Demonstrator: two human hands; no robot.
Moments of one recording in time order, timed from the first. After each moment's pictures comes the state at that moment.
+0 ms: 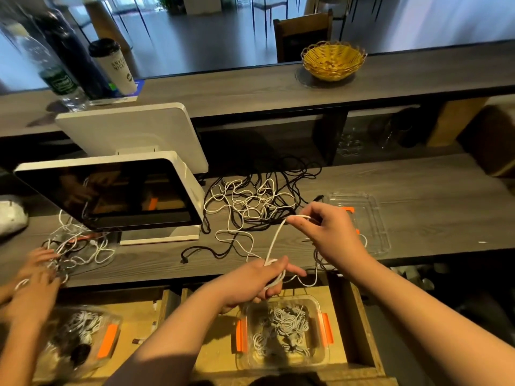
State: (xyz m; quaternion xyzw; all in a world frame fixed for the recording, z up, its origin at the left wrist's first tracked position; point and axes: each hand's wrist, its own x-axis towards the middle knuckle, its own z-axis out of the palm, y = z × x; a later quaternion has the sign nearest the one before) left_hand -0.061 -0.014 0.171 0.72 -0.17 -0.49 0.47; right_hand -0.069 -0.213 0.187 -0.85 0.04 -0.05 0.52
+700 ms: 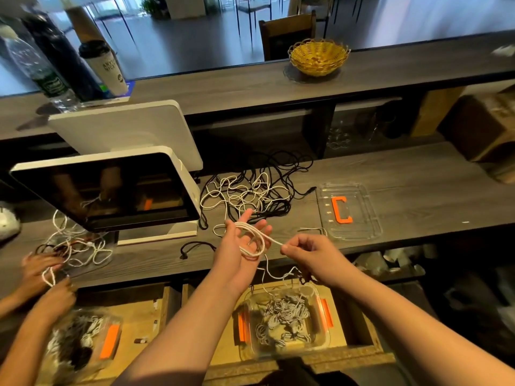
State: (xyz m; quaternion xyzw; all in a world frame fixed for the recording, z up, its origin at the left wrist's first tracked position) left_hand -0.070 -0.019 0.168 0.39 0.23 -0.25 0.86; right_hand -0.126 -0.183 0.162 -0.75 0.09 0.14 0.64
